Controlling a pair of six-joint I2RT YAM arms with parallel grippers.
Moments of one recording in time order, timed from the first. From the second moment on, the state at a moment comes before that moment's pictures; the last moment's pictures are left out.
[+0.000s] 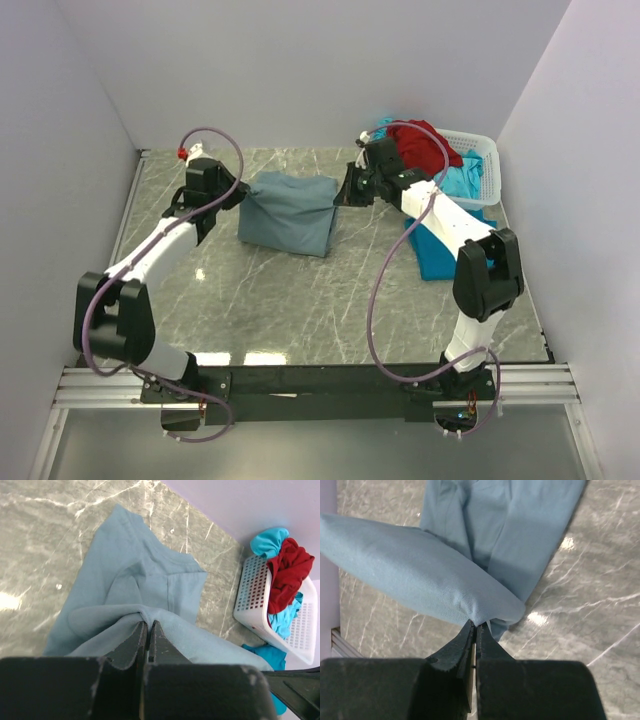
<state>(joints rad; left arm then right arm) -0.22 1.45 1.05 -0.02 -0.04 -0.78 0.42 1.79 1.50 -0.45 -0.29 0.49</state>
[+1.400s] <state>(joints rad) -0.12 2.09 1.60 0.03 0.25 -0.68 0.32 2.23 1.87 -0.32 -0.51 0.46</state>
